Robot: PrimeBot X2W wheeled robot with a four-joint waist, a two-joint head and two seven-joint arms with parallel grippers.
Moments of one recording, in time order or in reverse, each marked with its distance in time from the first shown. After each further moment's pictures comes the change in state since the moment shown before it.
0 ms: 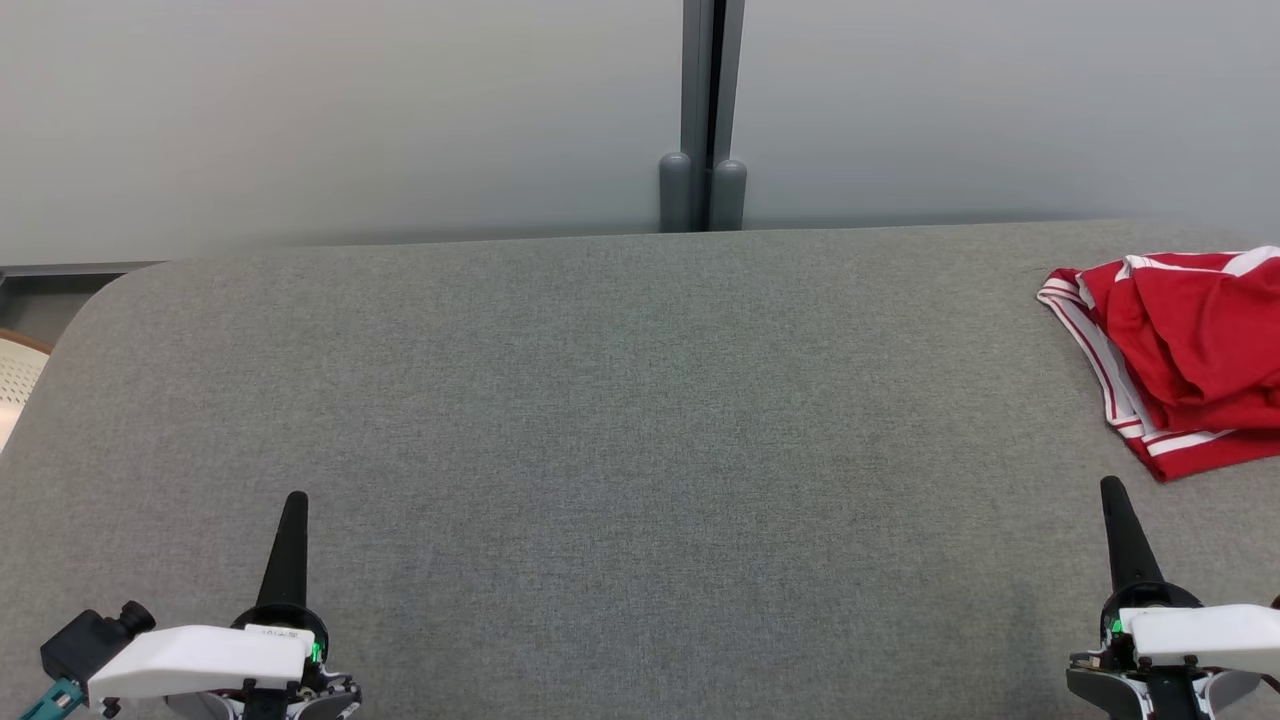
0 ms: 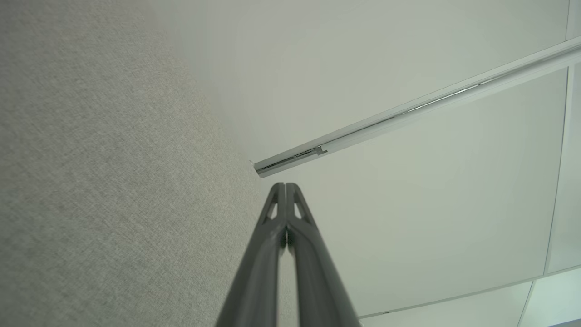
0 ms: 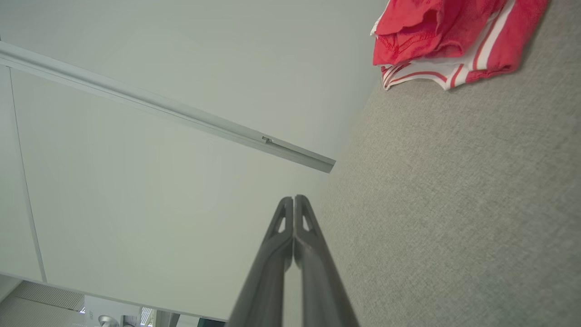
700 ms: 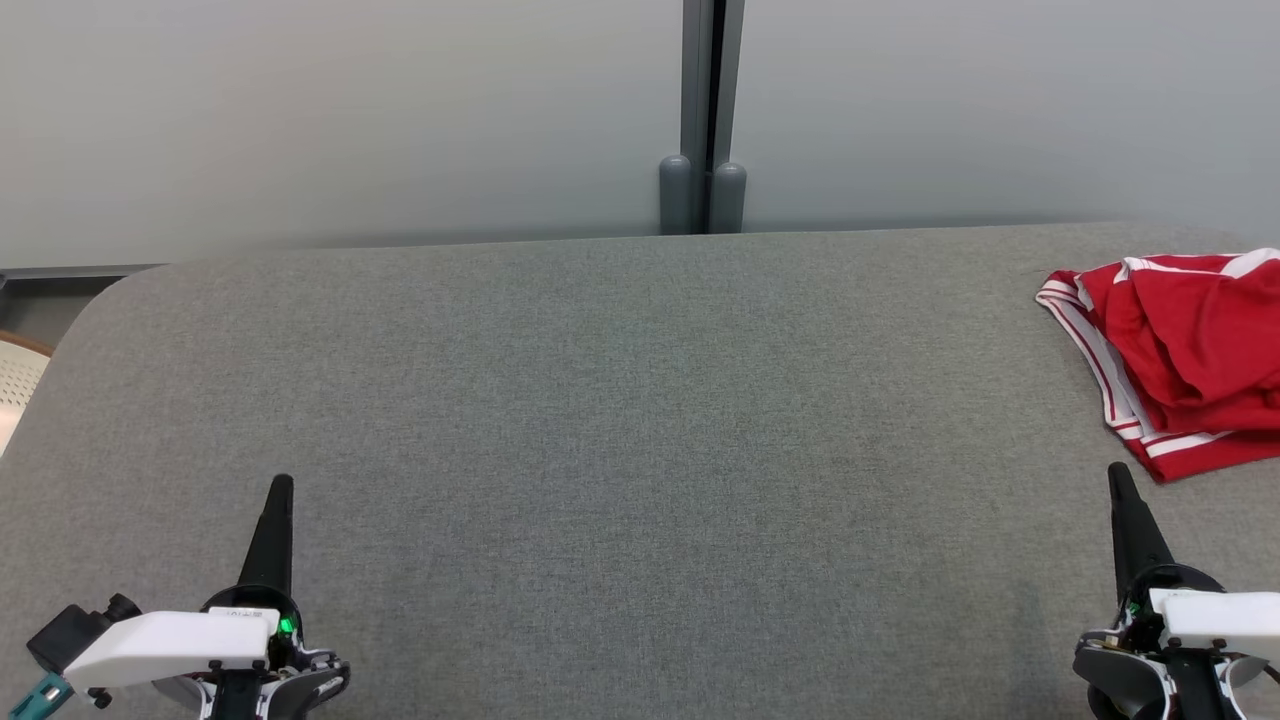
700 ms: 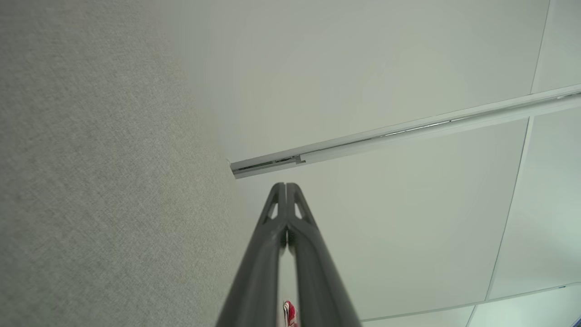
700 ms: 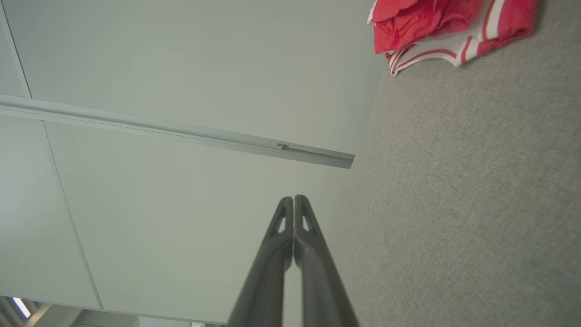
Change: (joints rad) left arm -0.034 -0.001 0.032 0.025 -0.161 -0.020 0.047; right arm -0.029 0.005 -0.028 0.011 0.170 0.000 0.046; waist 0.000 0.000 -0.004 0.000
